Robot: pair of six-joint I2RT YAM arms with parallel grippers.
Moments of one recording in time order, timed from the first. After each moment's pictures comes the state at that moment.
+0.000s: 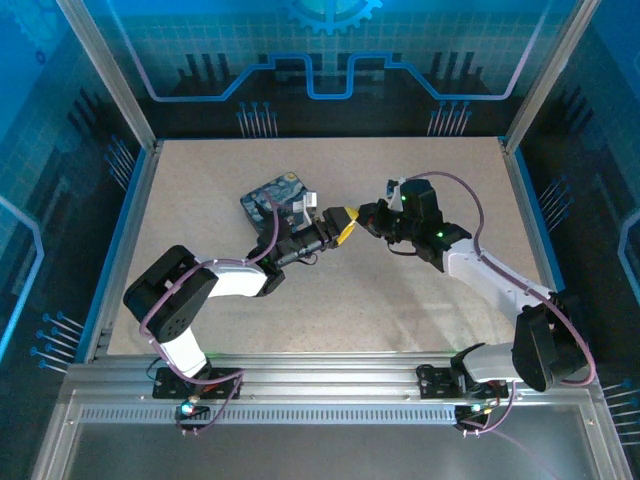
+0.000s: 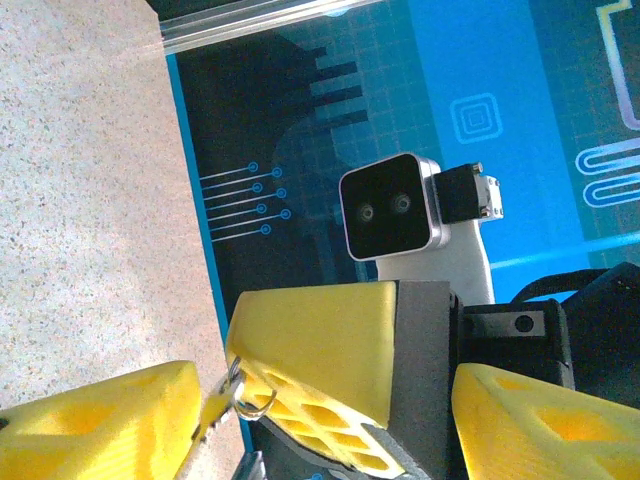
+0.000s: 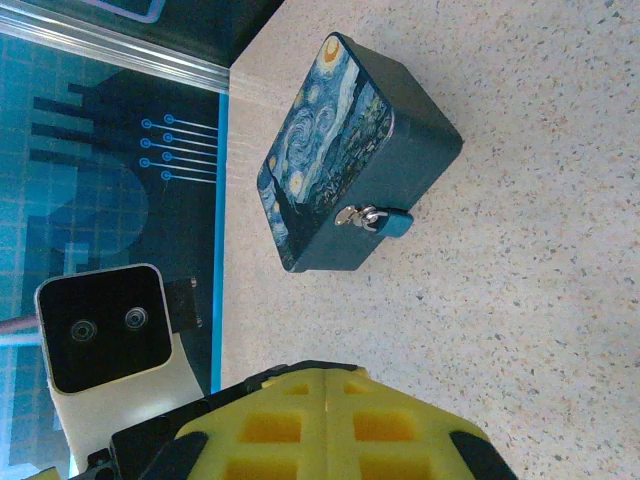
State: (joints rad) left arm -0.64 1.71 0.71 1.08 0.37 -1.37; right arm 0.44 1.35 0.92 -0.10 -0.39 0.98
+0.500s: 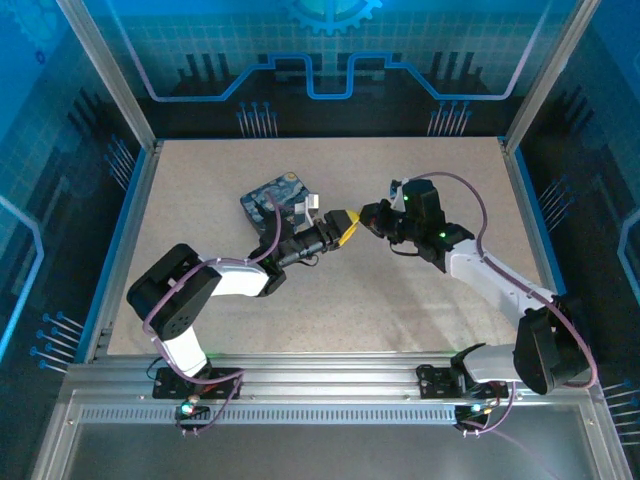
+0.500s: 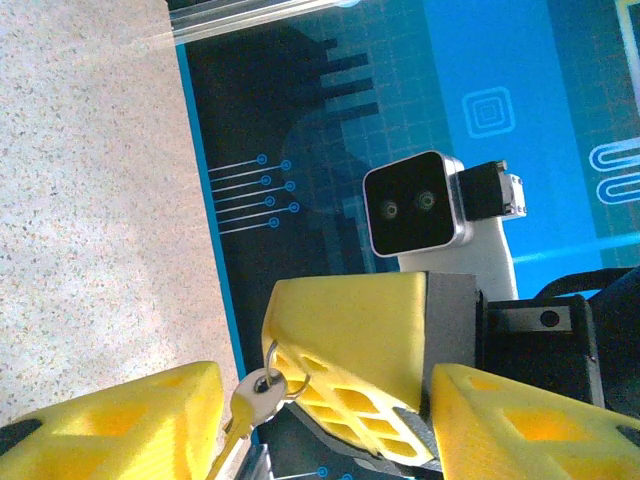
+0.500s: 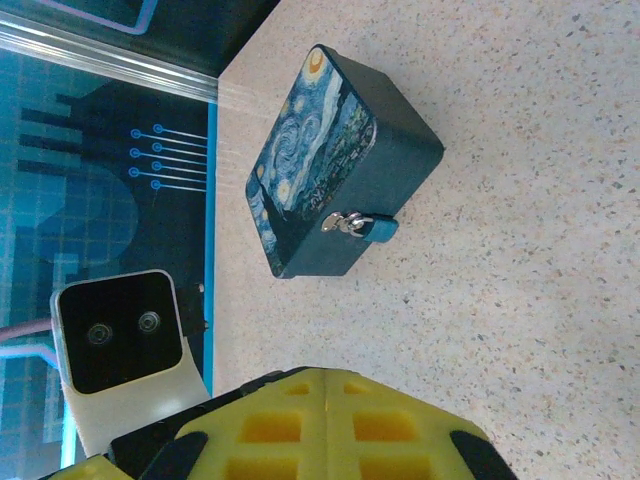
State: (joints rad) left arm -0.65 1.73 0.72 1.08 0.38 -1.38; right arm 0.43 1.33 0.92 -0.13 -0.37 0.98
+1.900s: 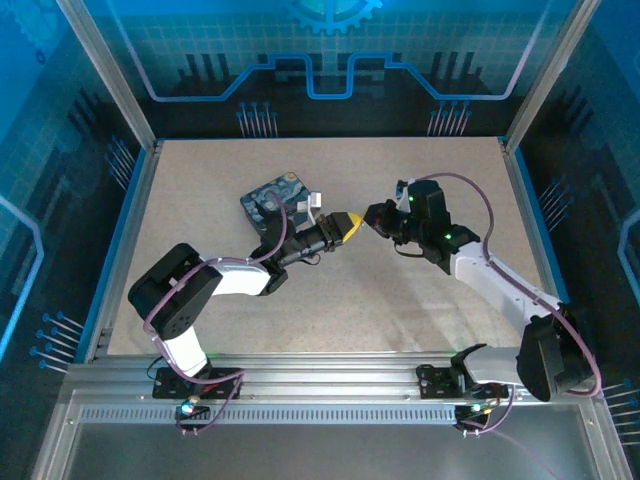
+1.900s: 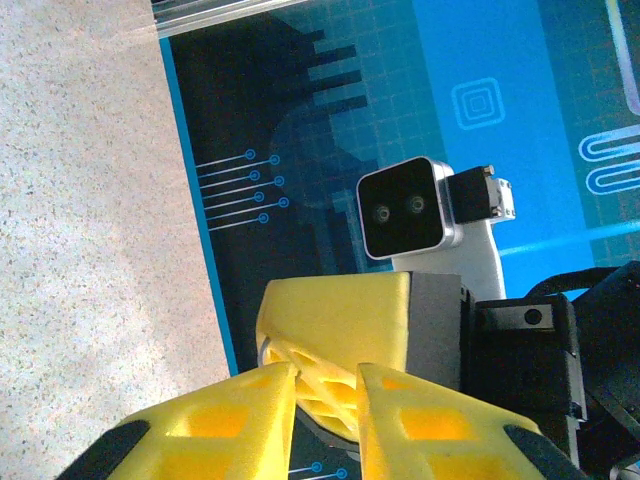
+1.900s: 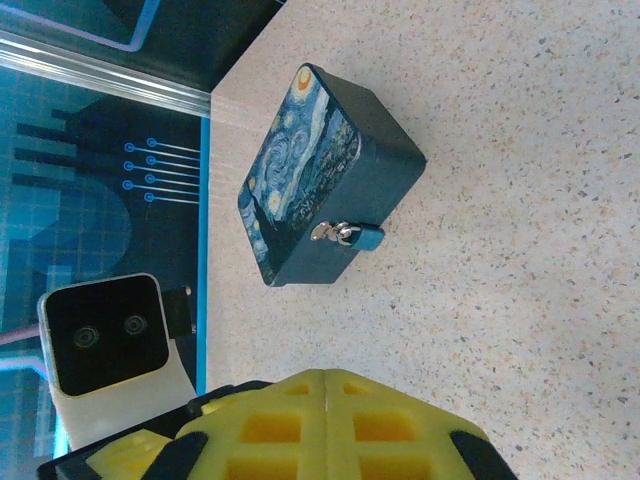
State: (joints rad) left arm -0.65 1.74 0.73 1.08 0.39 -1.37; right arm 0.41 1.29 0.91 -0.16 -0.35 0.97
